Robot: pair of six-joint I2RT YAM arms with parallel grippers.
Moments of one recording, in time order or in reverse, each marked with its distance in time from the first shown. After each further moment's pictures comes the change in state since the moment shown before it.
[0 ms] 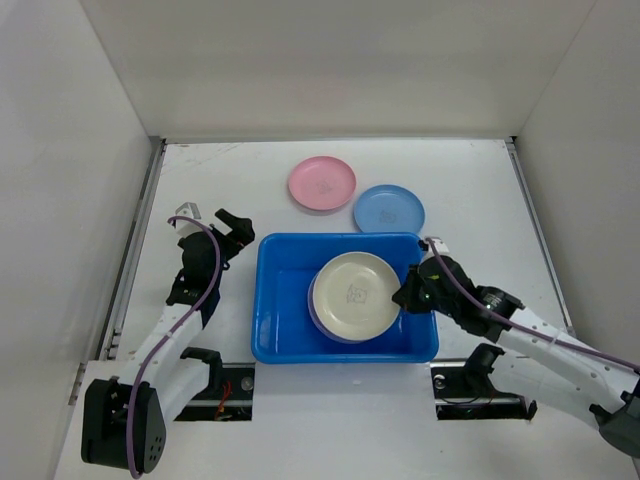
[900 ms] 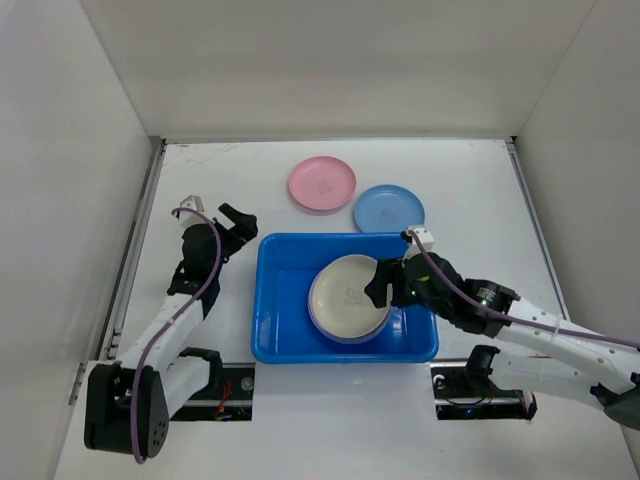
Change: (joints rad) left arm 0.012 0.039 0.023 0.000 0.070 -0.001; right arm 0.189 0.120 0.160 0.006 0.159 -0.020
